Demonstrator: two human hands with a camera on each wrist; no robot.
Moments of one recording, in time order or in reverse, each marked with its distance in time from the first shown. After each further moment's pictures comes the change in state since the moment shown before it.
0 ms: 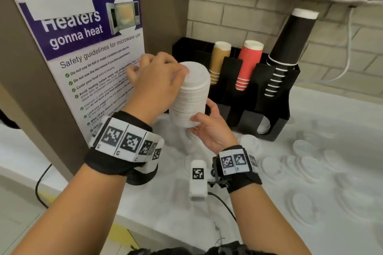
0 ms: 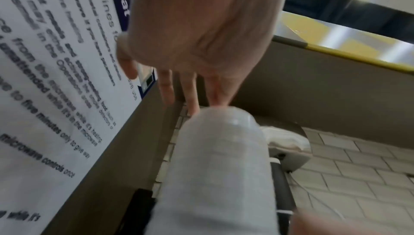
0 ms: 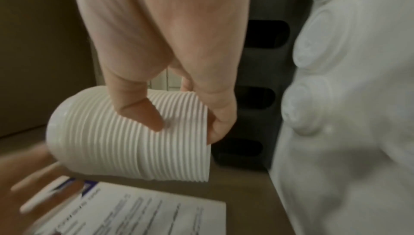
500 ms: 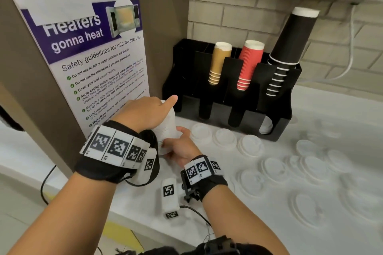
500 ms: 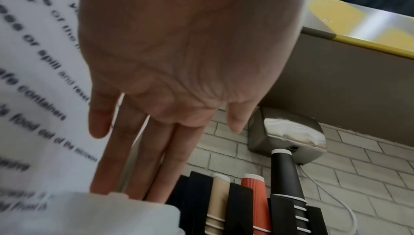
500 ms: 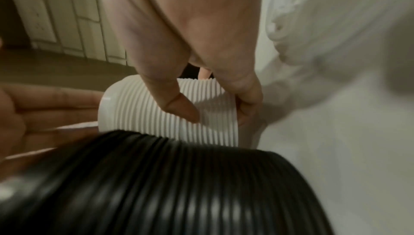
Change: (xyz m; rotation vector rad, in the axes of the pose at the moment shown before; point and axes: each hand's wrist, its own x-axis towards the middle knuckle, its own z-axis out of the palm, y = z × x) left_hand -0.018 -0.023 0.003 0.208 -0.611 -0.277; right_hand 0.016 0.081 0.029 -0.088 0.096 0.371
